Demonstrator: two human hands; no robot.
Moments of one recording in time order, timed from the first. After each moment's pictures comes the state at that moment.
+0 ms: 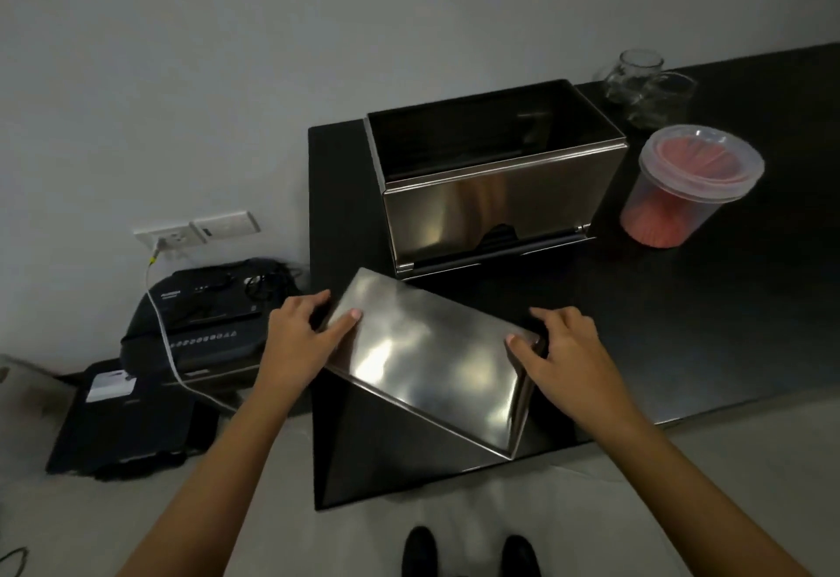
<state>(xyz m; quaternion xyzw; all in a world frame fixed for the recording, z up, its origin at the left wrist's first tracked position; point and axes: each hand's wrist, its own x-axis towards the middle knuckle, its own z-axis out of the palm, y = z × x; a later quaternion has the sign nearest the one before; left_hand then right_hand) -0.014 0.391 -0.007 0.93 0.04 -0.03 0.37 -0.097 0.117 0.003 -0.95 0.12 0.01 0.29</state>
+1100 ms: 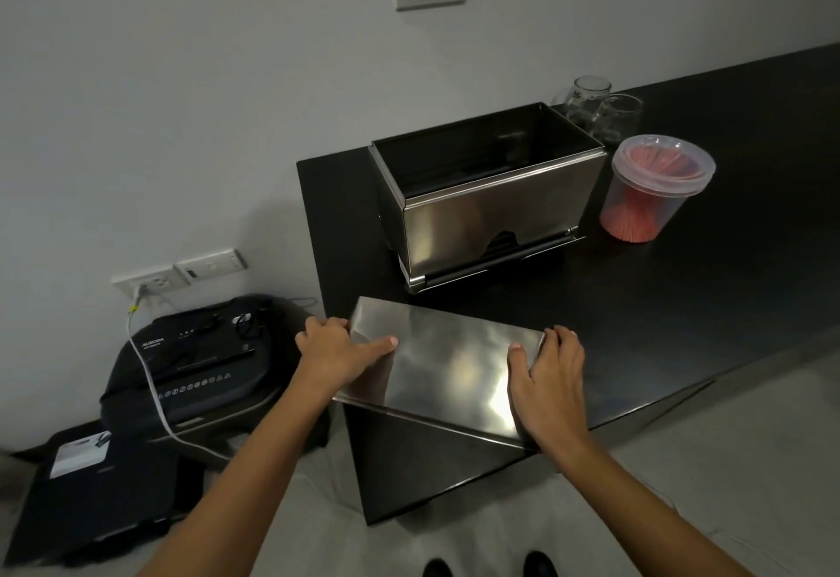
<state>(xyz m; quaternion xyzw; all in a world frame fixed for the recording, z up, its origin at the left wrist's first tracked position) 0.002 0.386 0.005 0.95 0.04 -0.17 0.25 -0.111 0.188 -0.023 -0.89 0.29 -0.10 0.34</state>
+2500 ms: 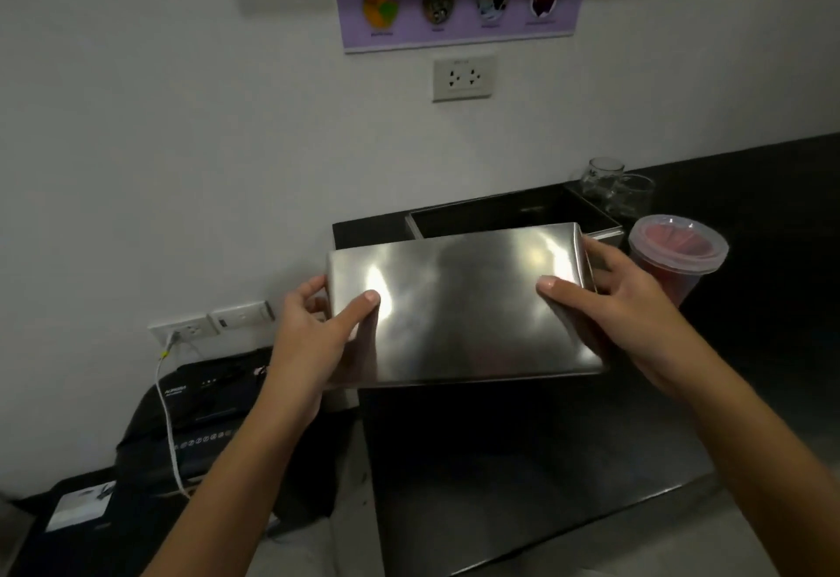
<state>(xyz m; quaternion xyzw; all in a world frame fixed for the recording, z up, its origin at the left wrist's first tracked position) -0.007 0.408 0.112 0.73 0.03 0.01 0.68 -0.076 0.146 0.146 -0.77 0.09 -0.09 0.62</state>
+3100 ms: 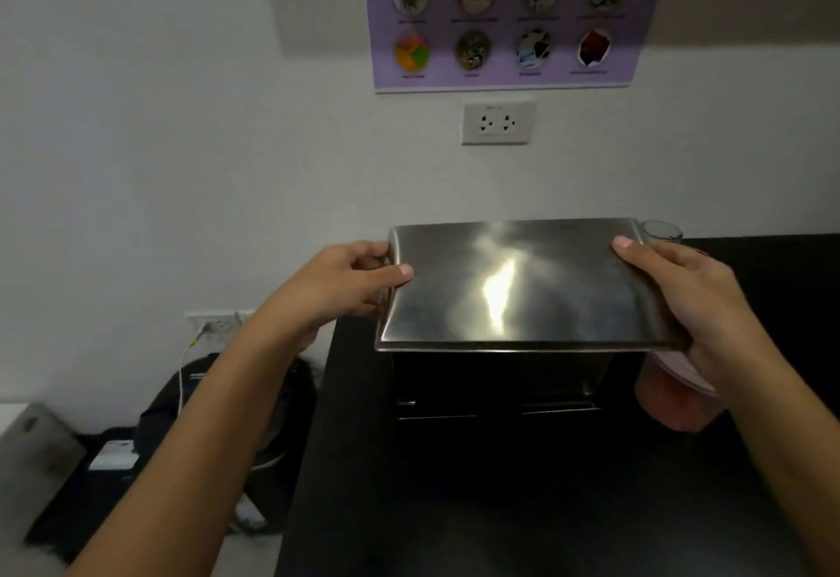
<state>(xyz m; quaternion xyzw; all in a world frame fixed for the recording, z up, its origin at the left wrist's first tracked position) 0.038 0.316 0.198 0.82 -0.02 -0.06 0.57 0.017 0.028 0.185 -0.72 0.15 -0.14 0.67</state>
